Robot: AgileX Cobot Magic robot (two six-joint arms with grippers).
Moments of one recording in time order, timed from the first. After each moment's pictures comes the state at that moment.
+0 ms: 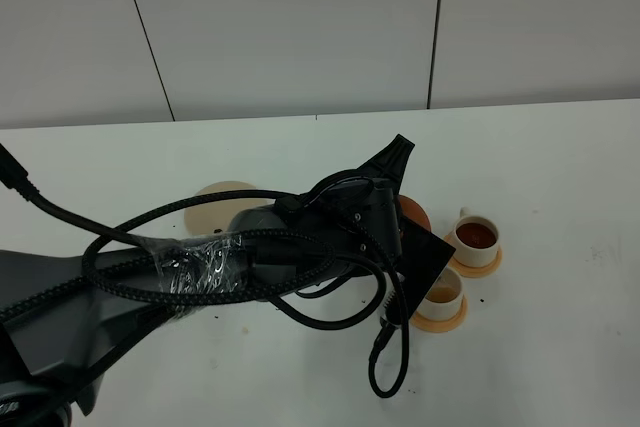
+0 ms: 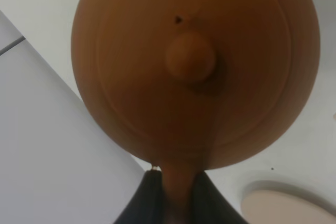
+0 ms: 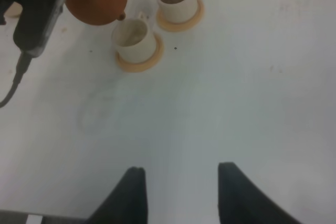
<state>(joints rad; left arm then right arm) -0.85 2.11 -1.51 0.99 0.60 0.76 -0.02 0.15 -0.49 0.39 1.06 -0.18</state>
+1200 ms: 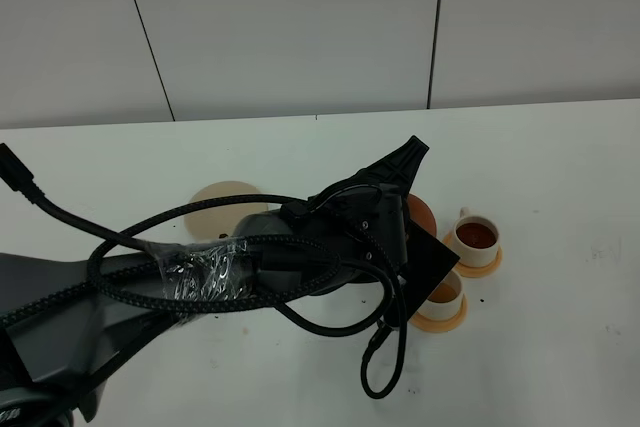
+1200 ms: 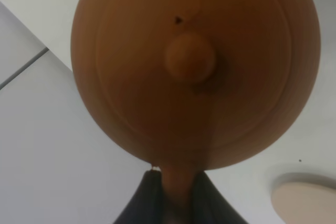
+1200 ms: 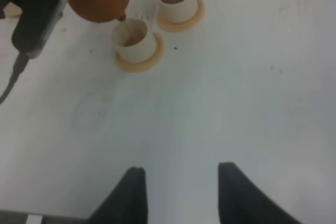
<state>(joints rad) -0.87 2.11 -1.51 1.05 0.59 0.80 -0.02 0.15 -0.49 0.39 1.06 -0.18</state>
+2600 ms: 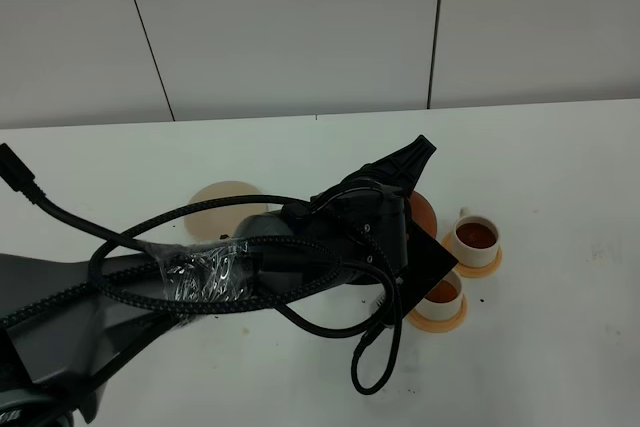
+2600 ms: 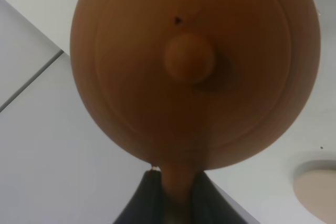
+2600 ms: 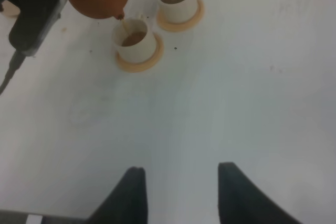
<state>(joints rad) -0.87 2.11 -1.51 1.09 0.58 0.84 -0.02 0.15 -0.49 0.39 1.06 -0.18</state>
